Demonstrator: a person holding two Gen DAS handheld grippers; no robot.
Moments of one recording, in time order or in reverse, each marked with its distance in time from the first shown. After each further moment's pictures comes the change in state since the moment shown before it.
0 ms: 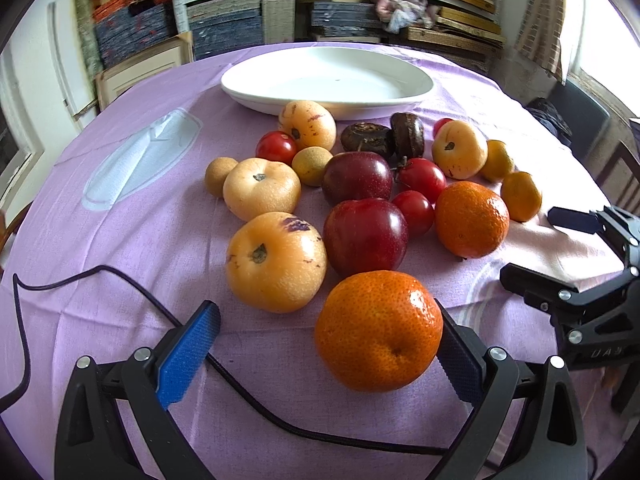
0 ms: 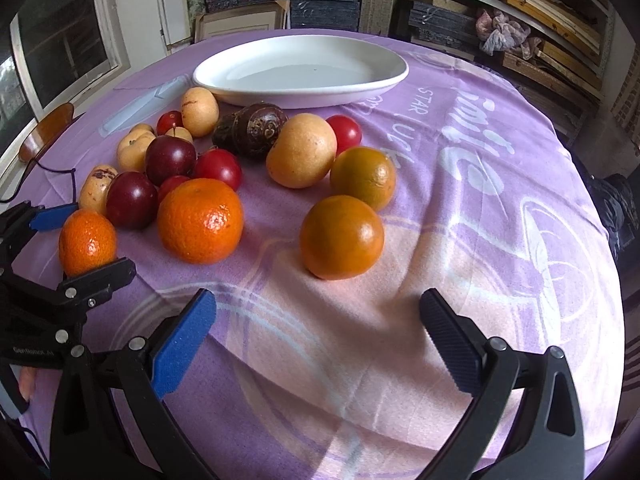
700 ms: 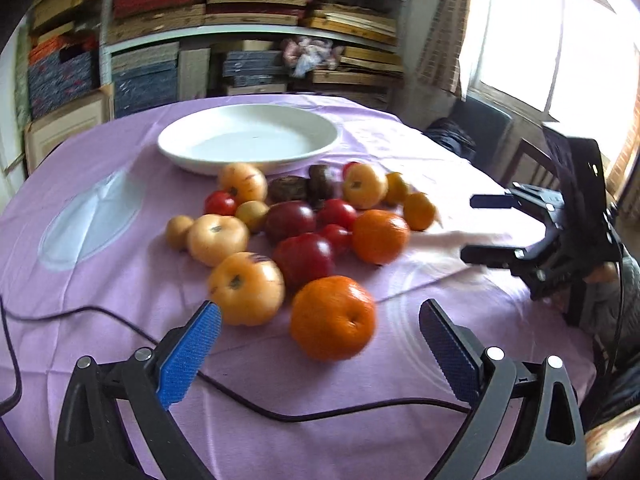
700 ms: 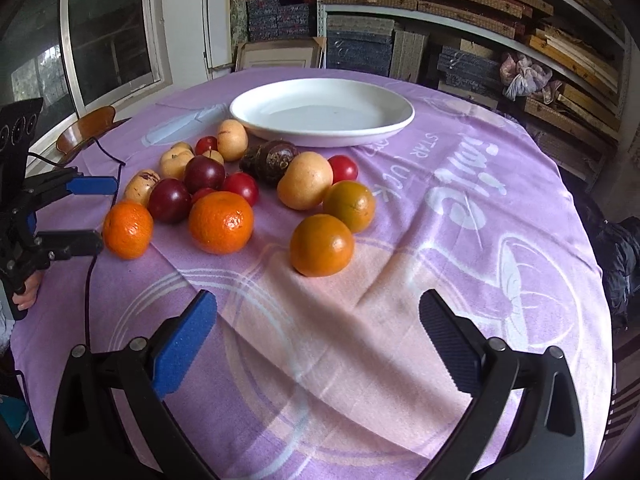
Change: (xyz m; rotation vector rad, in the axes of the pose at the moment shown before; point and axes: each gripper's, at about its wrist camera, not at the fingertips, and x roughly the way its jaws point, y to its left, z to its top) left arm -0.043 0.011 -0.015 0.169 -0.192 -0.317; right arm -0.051 -0.023 -0.023 -0.053 -0.183 0.084
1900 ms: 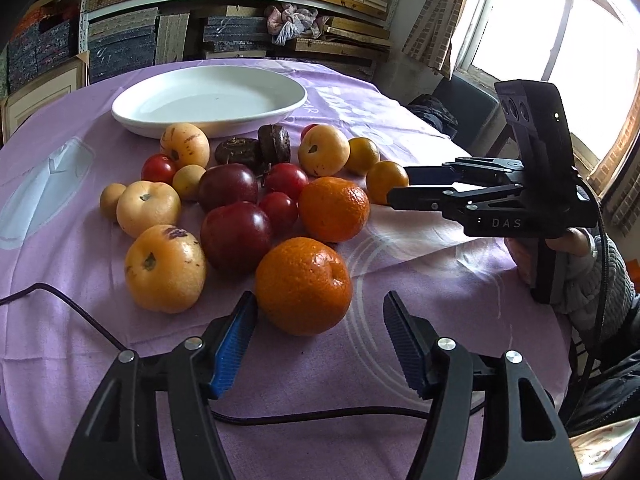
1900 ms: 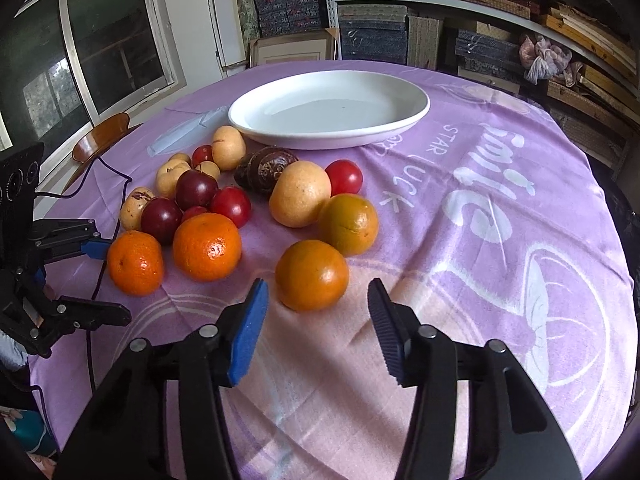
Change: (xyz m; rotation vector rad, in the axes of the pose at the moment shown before) left arm 0.029 -0.011 -0.003 -0.070 0.122 -0.100; right arm 0.042 -0.016 0.028 -0.005 0.083 0.102
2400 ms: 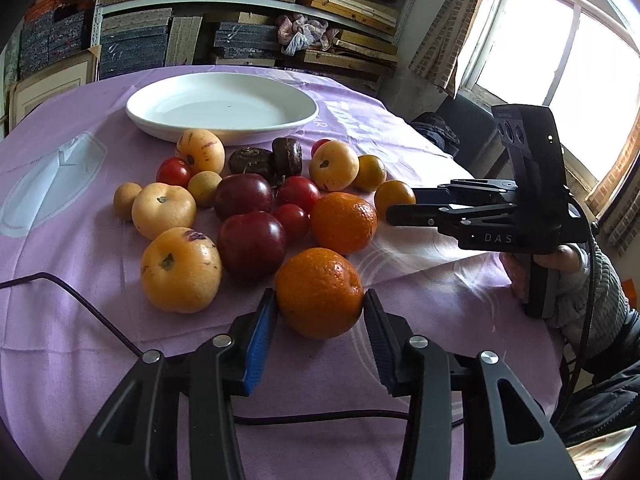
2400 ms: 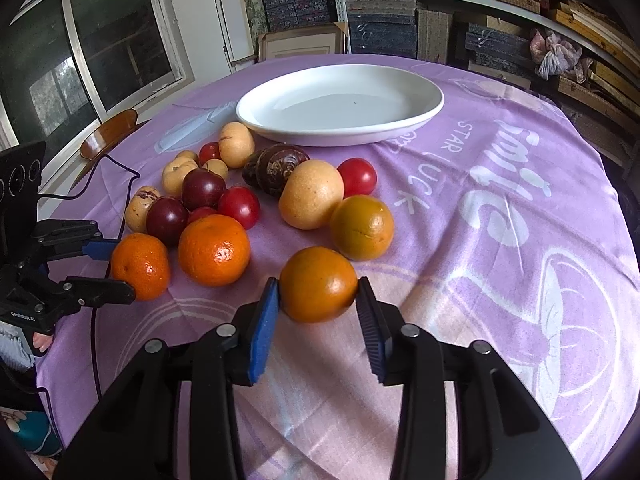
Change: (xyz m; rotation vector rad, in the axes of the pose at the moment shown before) left arm -0.011 0.005 0.001 -0.044 -0.050 -0.011; right arm 0.002 0.000 0.002 0.011 0.011 0.026
